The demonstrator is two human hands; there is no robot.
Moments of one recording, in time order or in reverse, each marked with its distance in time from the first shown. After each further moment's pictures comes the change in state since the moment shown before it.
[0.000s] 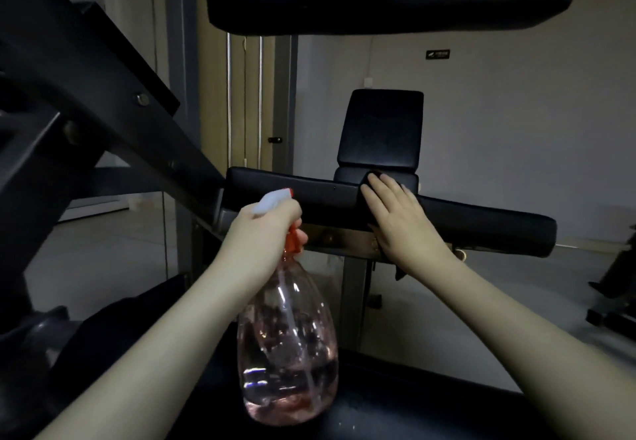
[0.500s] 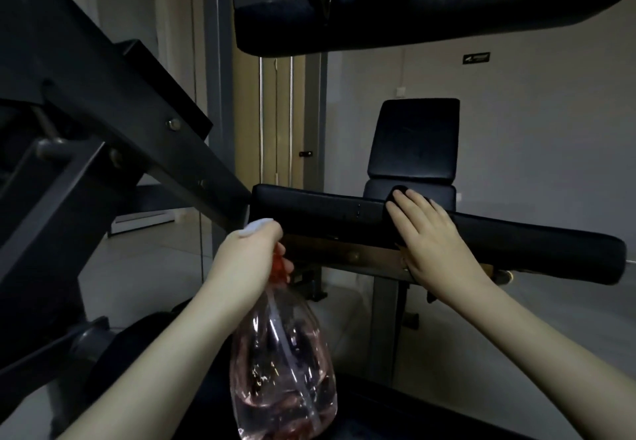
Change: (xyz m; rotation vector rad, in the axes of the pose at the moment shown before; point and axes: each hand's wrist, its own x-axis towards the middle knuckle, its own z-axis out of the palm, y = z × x) left_hand 0.007 -0.003 -0.018 -0.077 0.238 -0.117; right_hand -0.002 0.006 0.013 0.010 0.080 -0.063
